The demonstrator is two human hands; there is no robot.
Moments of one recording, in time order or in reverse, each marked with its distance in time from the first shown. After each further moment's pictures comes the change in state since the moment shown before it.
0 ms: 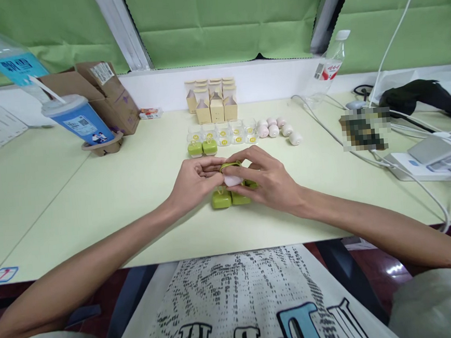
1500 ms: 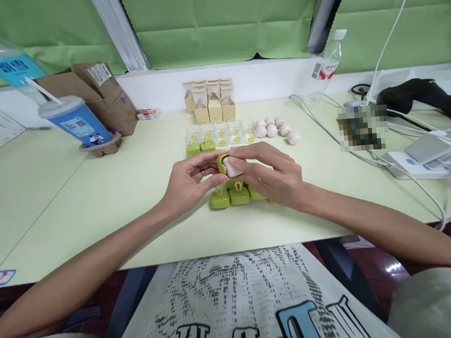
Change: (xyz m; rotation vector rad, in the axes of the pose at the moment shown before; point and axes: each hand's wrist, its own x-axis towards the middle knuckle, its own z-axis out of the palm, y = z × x) left_hand -0.002 -0.008 -0.010 -0.081 -0.021 0.142; right_hand -0.002 0.011 -0.004 0.003 0.194 -0.094
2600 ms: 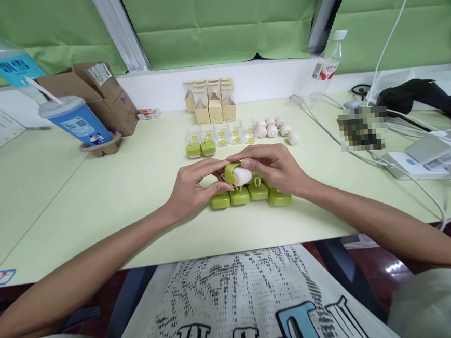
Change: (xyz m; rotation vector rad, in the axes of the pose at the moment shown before) left_hand -0.001 -0.016 -0.004 0.415 -0.071 0.391; right_hand 0.009 0.010 -0.012 0.608 -0.211 0.557
